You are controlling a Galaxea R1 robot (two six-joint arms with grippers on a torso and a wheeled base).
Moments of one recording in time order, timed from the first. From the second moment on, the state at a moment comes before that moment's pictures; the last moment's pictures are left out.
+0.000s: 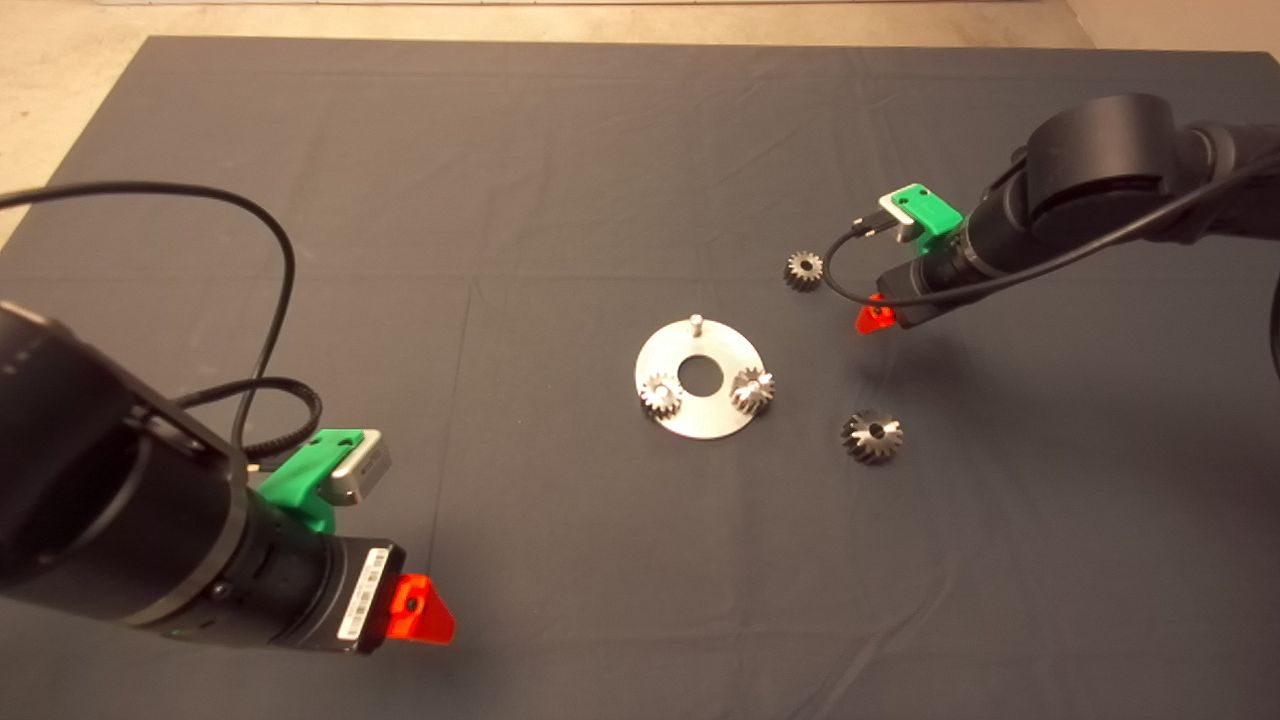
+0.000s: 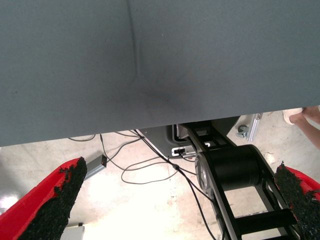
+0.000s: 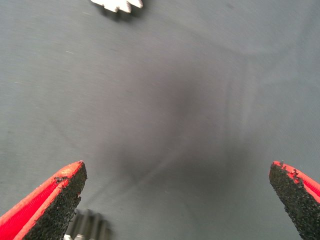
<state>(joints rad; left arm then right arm) -0.49 2.14 -0.38 0.09 1.41 -1.69 0.41 2.40 -1.06 -0.52 -1.52 1.02</state>
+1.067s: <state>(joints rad) -0.46 2.15 -0.38 0.09 1.43 -1.70 0.40 2.49 -1.28 -0.52 -1.22 0.92</state>
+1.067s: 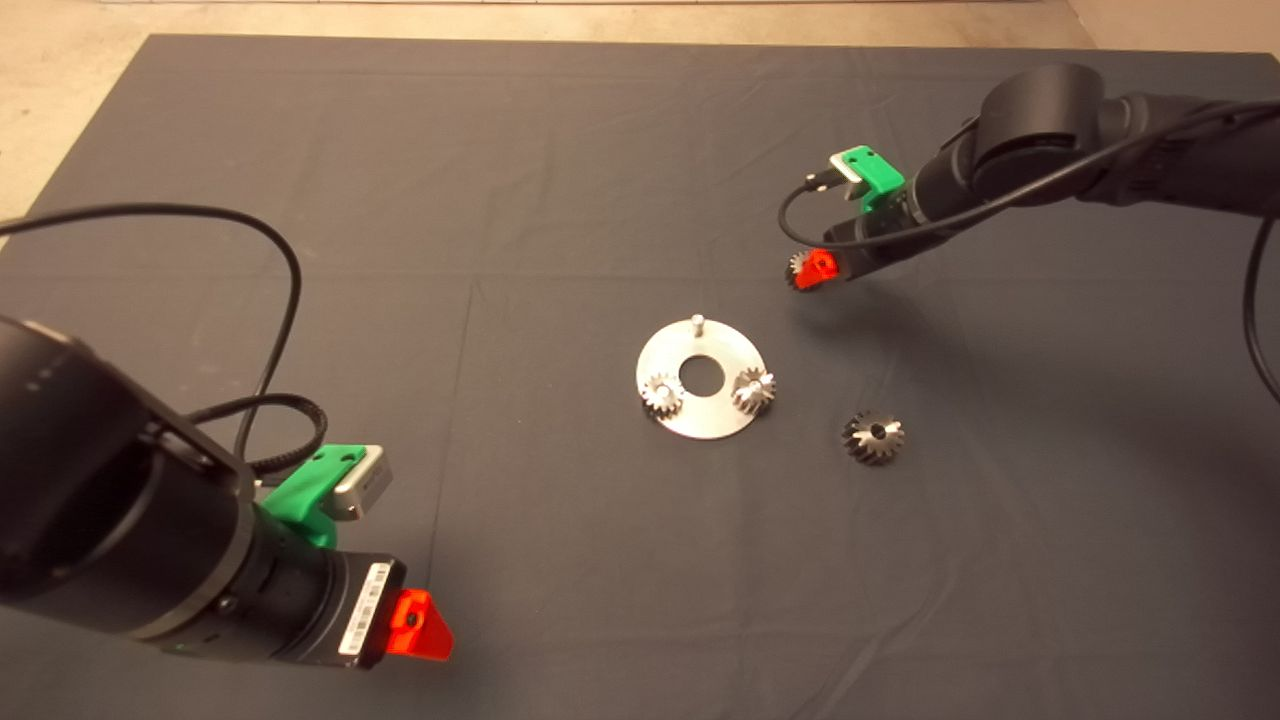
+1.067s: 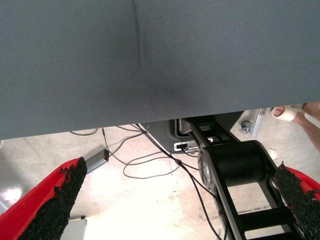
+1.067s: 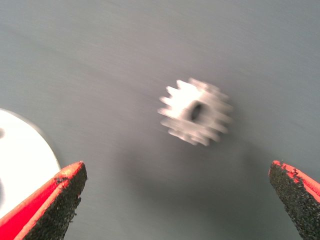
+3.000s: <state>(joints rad) -0.46 2.15 -0.38 0.09 1.47 -1.70 0.32 2.56 -1.46 -0.57 -1.10 0.84</state>
